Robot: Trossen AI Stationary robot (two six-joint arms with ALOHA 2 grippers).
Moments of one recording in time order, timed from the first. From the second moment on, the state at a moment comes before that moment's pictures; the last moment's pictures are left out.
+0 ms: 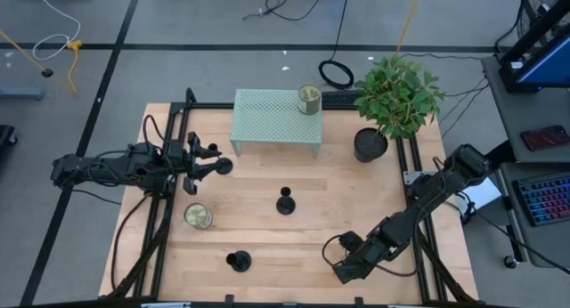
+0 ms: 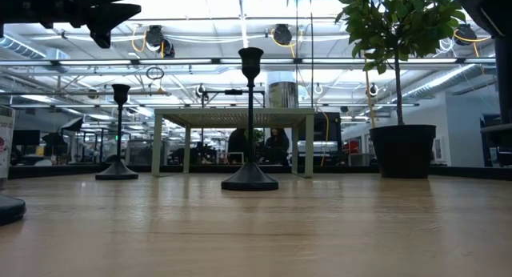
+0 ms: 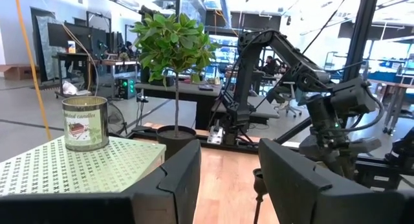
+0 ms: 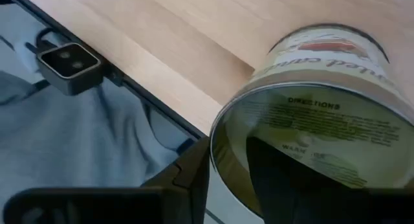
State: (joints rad) left arm 0.00 0.33 0.29 0.18 -0.09 -0.08; right arm 0.73 1.62 1.01 -0.47 -0.11 1.82
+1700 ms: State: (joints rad) left arm 0.00 0.33 0.29 0.17 -0.09 -0.05; right arm 0.27 1.63 1.00 -0.29 0.00 0.47
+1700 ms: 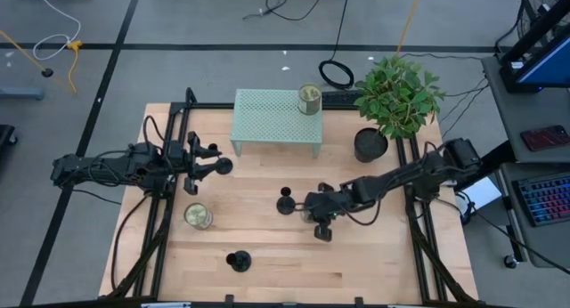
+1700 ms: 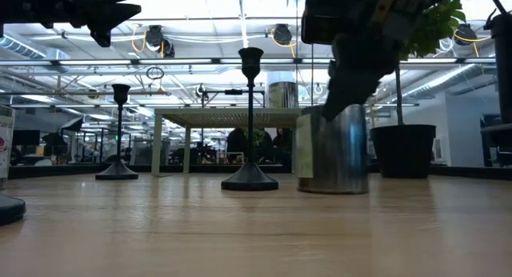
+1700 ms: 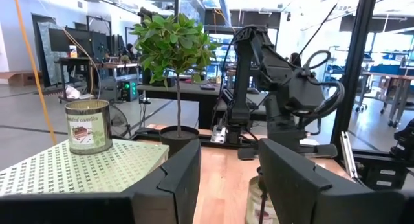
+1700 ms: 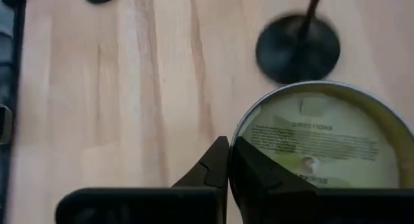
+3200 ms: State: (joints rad) left arm 0.00 0.33 0.29 0.19 -0.09 -0.09; right arm 0.01 1.47 1.31 -0.27 0.18 -0.30
